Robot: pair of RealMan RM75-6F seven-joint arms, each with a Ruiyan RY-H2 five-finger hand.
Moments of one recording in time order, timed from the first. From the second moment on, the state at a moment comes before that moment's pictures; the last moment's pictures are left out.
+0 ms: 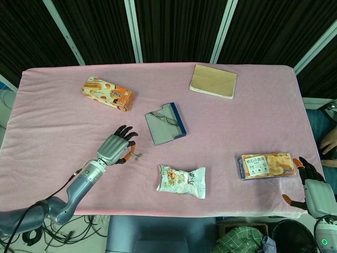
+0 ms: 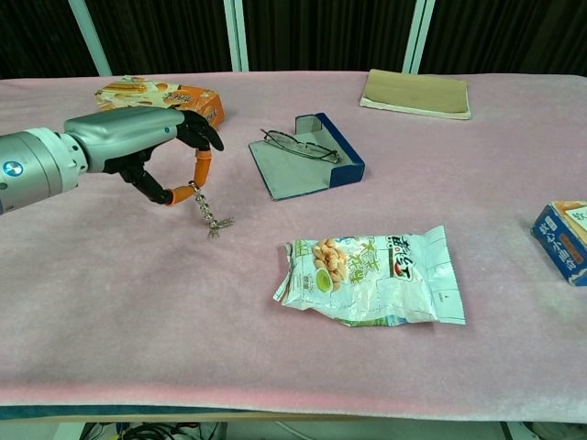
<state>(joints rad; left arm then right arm) -0.75 -1.56 -0.11 -1.36 1.32 0.93 0.16 0.05 -1.07 0.06 -1.74 -1.35 1.39 -0.04</state>
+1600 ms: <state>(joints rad) -0.19 -1.10 0.09 -1.67 1.35 1.48 0.04 0.06 -1.08 0.05 -1.71 -1.42 1.42 -0.07</state>
